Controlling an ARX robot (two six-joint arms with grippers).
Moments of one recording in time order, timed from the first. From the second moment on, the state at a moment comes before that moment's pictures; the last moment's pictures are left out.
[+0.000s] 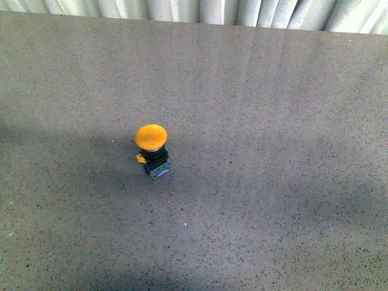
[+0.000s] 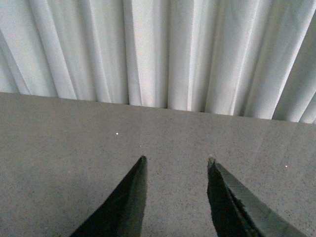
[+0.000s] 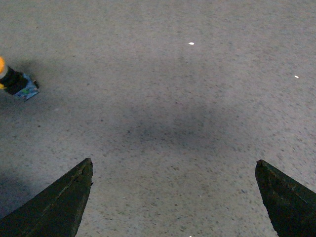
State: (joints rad) left arm -0.01 0.91 0.16 0.76 -0.01 -0.01; right arm 0.10 0.48 0.29 -0.42 0.05 0.18
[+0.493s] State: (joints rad) left arm 0.00 0.66 0.04 0.62 0.00 -0.01; right arm 0.30 1.42 0.71 0.14 -0.02 -0.15
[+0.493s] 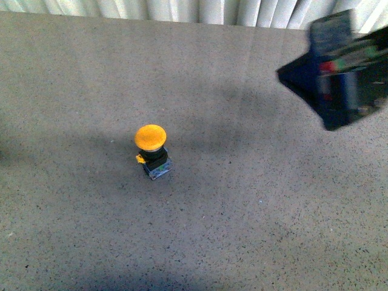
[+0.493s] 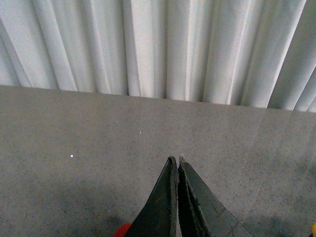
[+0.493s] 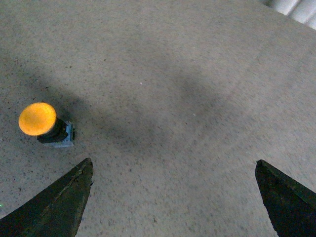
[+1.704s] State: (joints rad) left arm 0.00 0.18 0.01 0.18 0.00 -0.01; right arm 0.55 1.97 1.17 -0.03 -0.15 0.01
